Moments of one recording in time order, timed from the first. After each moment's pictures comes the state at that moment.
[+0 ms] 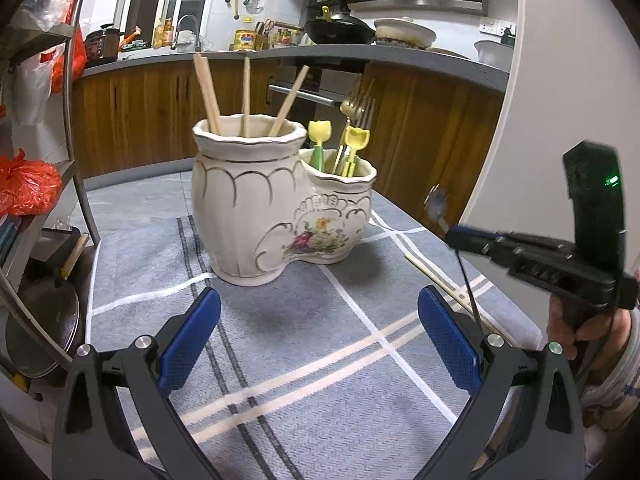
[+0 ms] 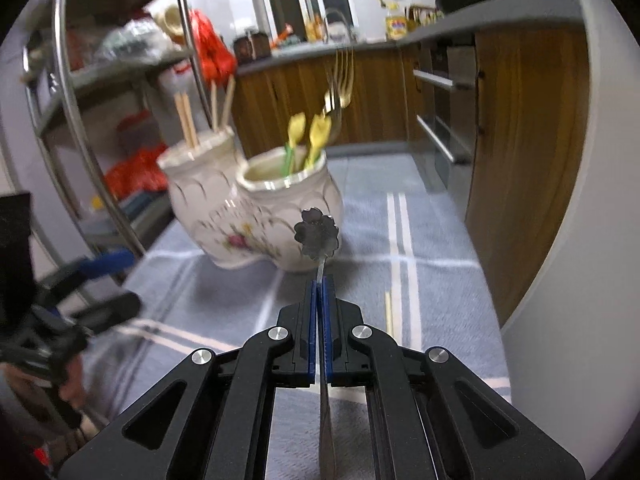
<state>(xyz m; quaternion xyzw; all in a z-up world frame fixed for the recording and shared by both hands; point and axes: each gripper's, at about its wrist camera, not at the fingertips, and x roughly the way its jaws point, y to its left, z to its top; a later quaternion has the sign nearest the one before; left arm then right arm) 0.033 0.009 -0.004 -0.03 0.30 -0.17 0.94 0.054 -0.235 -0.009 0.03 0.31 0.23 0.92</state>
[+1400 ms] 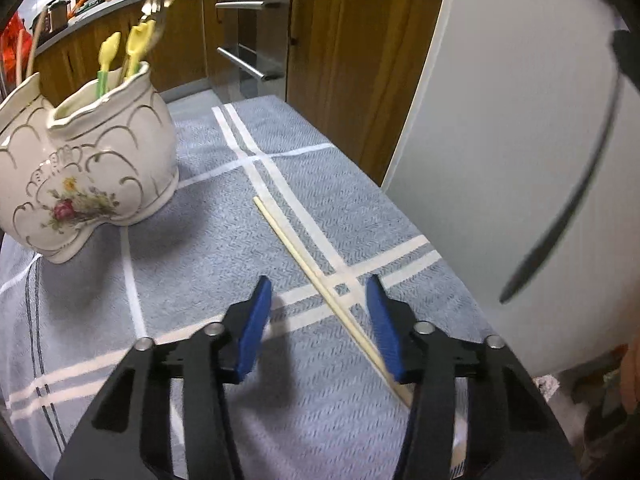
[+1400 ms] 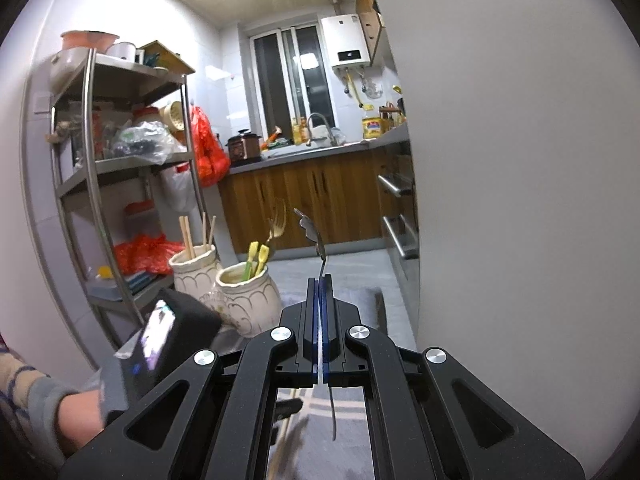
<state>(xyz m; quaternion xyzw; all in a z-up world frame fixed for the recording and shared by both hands) 0.081 -0.179 -0.049 0.04 0.46 -0.16 0.87 -0.018 -0.349 0.041 0.07 0.15 0.20 0.97</state>
